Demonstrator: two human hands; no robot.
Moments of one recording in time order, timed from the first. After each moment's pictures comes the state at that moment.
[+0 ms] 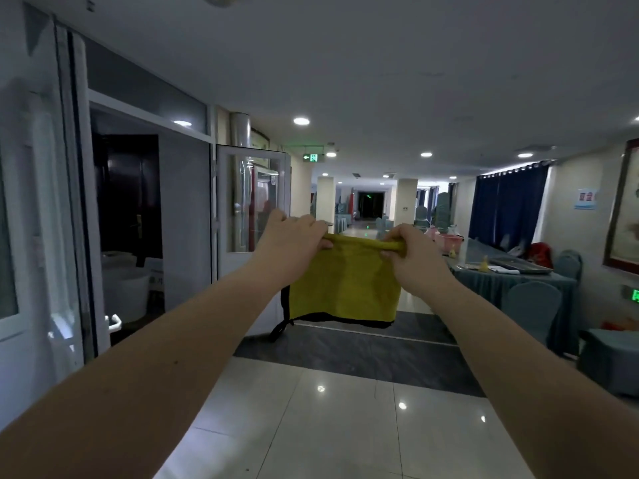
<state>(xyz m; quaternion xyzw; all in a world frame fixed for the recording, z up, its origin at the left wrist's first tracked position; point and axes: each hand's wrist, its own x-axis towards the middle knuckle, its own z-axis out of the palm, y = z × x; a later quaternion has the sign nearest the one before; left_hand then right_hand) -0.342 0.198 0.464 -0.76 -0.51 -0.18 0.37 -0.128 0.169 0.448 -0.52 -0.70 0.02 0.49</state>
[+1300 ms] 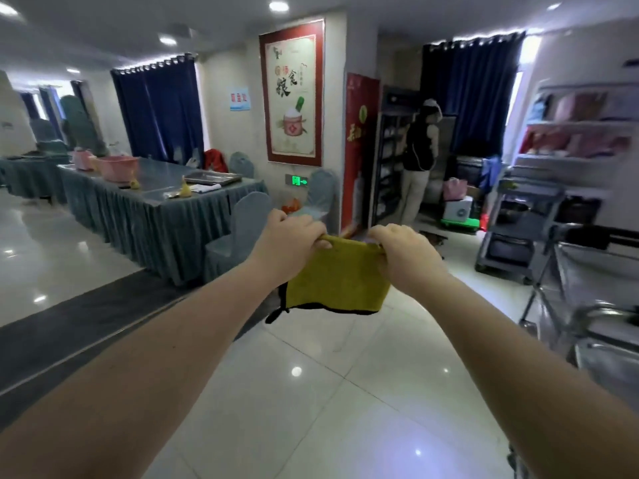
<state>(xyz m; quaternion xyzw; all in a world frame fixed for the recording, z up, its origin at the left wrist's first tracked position) 0.243 0.868 0.286 -0.92 0.10 -0.35 0.13 0.300 0.649 0.282 -0.91 -0.32 -0.23 0.10</state>
